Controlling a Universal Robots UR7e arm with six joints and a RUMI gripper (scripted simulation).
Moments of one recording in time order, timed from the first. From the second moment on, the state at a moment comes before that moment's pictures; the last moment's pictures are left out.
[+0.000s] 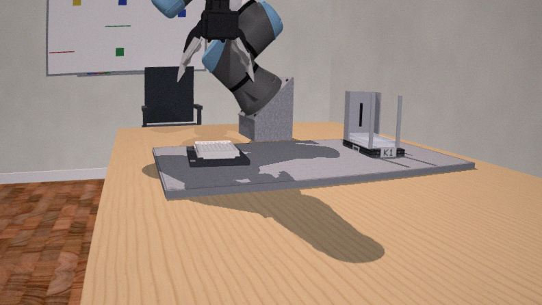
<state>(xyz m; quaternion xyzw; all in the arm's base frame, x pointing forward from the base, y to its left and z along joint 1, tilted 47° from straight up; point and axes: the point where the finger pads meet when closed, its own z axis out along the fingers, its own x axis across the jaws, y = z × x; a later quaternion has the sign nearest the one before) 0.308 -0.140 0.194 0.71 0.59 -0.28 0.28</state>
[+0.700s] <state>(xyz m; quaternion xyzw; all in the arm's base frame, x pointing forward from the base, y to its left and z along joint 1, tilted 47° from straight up) 0.306 -0.162 0.173 0.71 0.59 -0.28 0.28</state>
